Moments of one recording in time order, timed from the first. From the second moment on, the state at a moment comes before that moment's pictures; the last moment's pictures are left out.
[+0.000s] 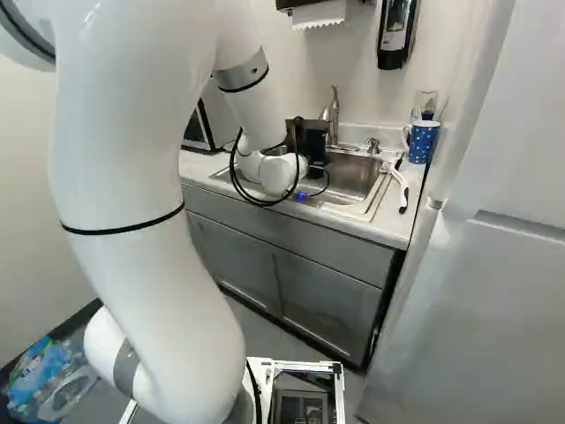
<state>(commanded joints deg) -16.1 -12.3 -41.3 -0.8 49.1 0.0</state>
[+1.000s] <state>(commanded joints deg) -8.5 -4.3 -39.3 -0.8 48.0 0.0</state>
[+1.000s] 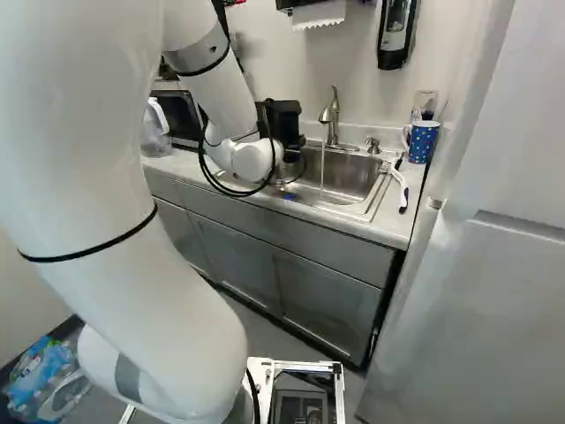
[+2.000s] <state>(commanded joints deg) -3.9 -3.9 -45.2 -0.8 40.6 0.0</state>
